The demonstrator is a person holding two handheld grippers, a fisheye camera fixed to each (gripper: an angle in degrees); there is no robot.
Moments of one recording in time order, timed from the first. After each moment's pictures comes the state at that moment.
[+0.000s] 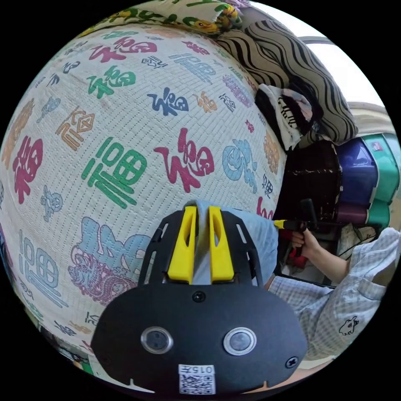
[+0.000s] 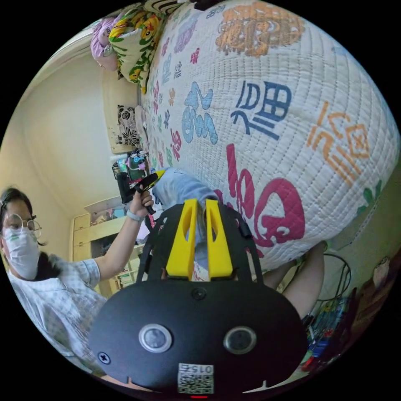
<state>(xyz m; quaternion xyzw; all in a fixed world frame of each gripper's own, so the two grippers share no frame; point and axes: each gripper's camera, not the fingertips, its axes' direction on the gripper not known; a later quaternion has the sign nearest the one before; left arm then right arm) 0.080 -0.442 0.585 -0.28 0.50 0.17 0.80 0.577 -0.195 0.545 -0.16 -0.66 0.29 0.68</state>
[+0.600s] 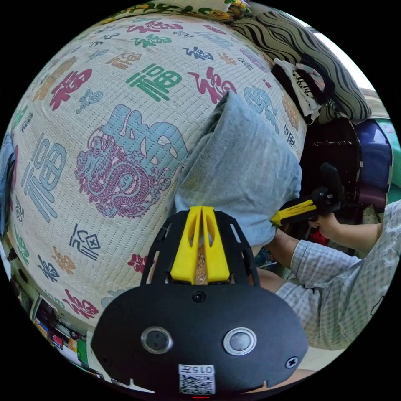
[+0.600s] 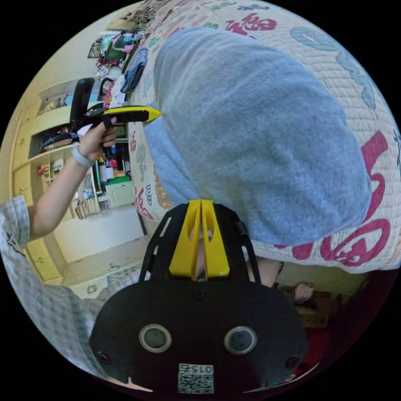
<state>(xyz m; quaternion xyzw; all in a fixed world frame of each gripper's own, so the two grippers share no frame) -0.005 -0.375 0.594 -0.32 0.42 0.20 0.83 0.446 -0.220 0.484 -0.26 -0.55 -0.10 0.79</state>
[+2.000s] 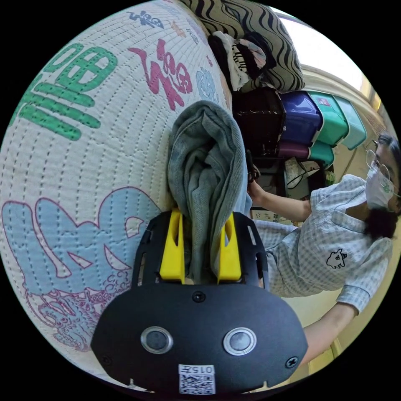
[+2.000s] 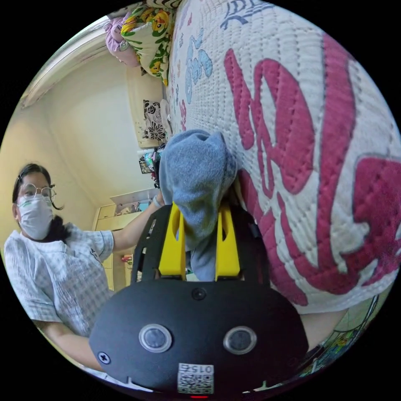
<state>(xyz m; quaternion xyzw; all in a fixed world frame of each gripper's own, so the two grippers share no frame) 0.079 -0.427 0.784 -0.38 0.68 0.28 0.56 0.634 -0.215 0.570 -0.09 -0.73 0.27 0.62</state>
